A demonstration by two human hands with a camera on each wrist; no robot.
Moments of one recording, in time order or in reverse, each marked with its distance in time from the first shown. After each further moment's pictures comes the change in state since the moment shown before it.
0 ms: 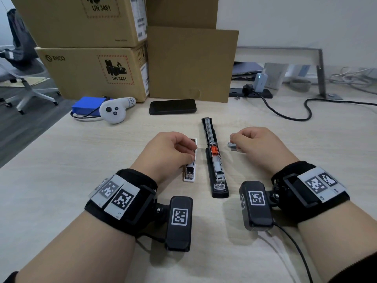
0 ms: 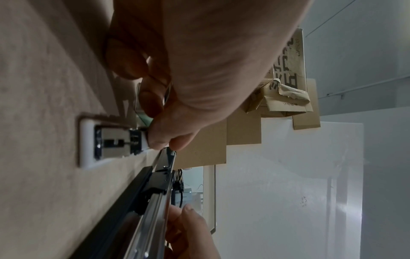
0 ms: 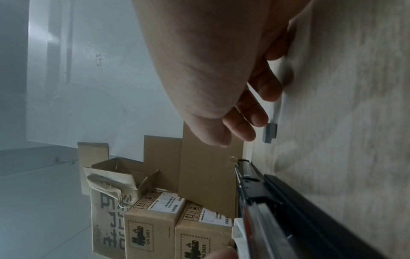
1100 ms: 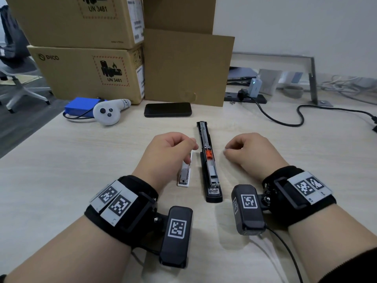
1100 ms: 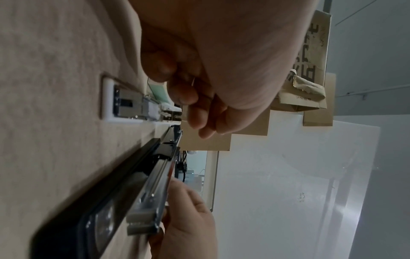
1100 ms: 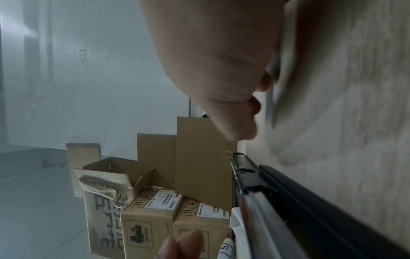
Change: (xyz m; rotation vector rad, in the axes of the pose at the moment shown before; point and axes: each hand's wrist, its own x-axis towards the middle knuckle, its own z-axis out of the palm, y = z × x) left_hand 0.002 0.001 0.013 -0.288 0.048 0.026; right_hand -0.001 0.003 0.002 -0.195 0.006 -0.071
